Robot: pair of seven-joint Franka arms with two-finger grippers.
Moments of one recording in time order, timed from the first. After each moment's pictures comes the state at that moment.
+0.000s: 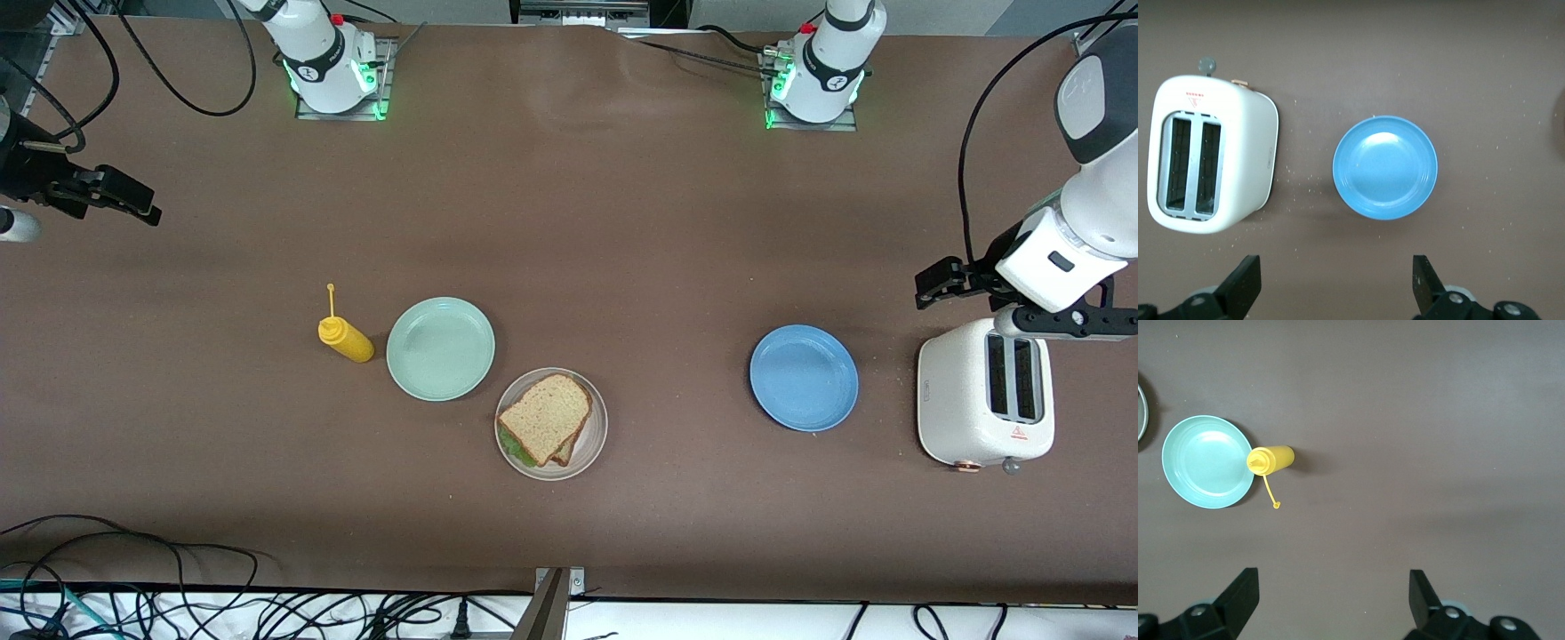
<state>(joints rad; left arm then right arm) 0.00 0.17 -0.05 -1.58 0.01 1.74 -0.04 -0.01 -0.01 -0.01 -1.65 0.01 1.61 0.07</state>
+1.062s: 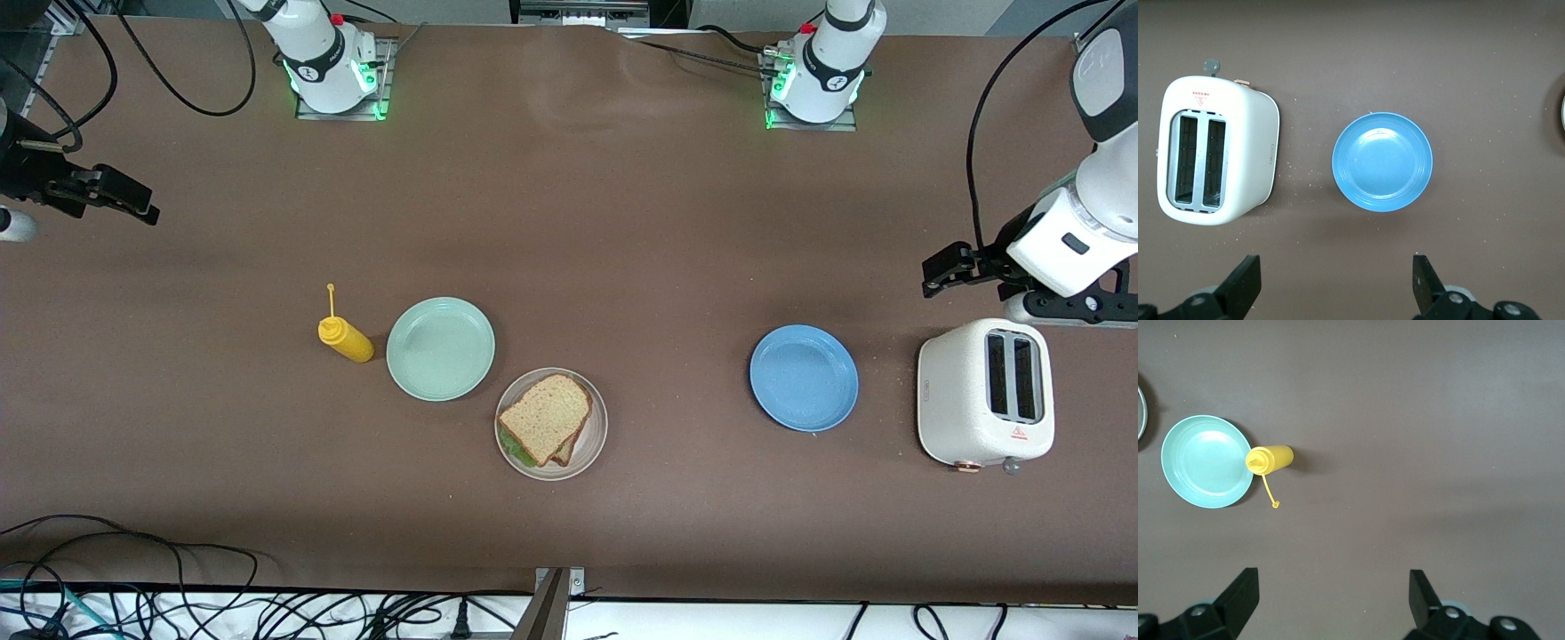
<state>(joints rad) 0.00 0.15 -0.06 -1.55 0.01 1.70 -0.03 -0.01 -0.01 -0.01 -1.65 0.01 1.60 0.07</state>
